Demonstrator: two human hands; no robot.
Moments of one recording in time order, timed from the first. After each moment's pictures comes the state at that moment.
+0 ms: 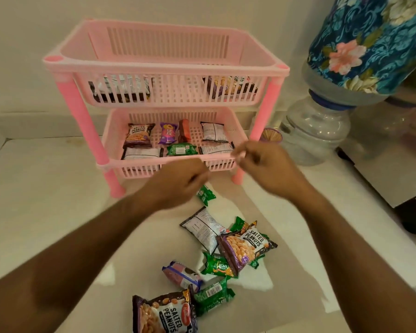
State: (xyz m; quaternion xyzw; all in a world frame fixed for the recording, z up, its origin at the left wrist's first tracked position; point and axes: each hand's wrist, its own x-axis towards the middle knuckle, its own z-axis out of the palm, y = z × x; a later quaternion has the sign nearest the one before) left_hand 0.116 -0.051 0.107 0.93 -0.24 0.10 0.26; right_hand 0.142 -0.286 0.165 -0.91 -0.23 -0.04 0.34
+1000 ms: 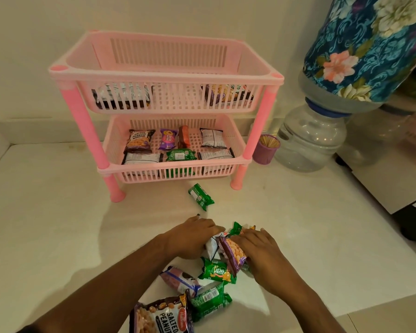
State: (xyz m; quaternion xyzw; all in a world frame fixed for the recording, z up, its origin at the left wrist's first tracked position) left_hand 0.096 -0.094 -0.019 0.93 -0.33 -0.15 0.08; right_hand 0.051 -0.347 -0.006 -0.95 -0.30 0.03 0.08
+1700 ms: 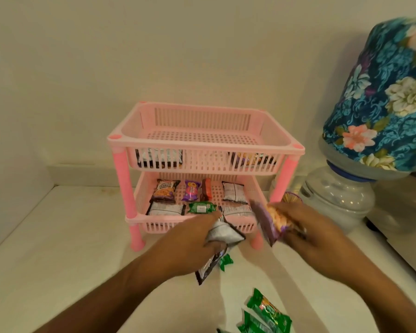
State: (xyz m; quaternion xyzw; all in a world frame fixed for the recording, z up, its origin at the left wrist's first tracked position) left_hand 0.084 -0.044 0.156 0.95 -0.11 0.02 0.30; right_hand 0.121 -0.322 0.217 -0.90 -0.35 -0.08 0.25
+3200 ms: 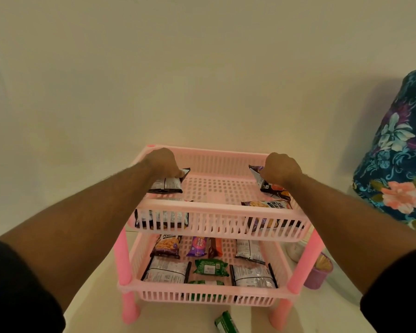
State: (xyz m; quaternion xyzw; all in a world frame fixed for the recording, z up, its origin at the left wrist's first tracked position) left_hand 0.324 0.106 0.294 0.97 0.19 0.04 0.14; right_hand 0.438 -0.176 0.289 -0.99 -0.10 -0.09 0.06
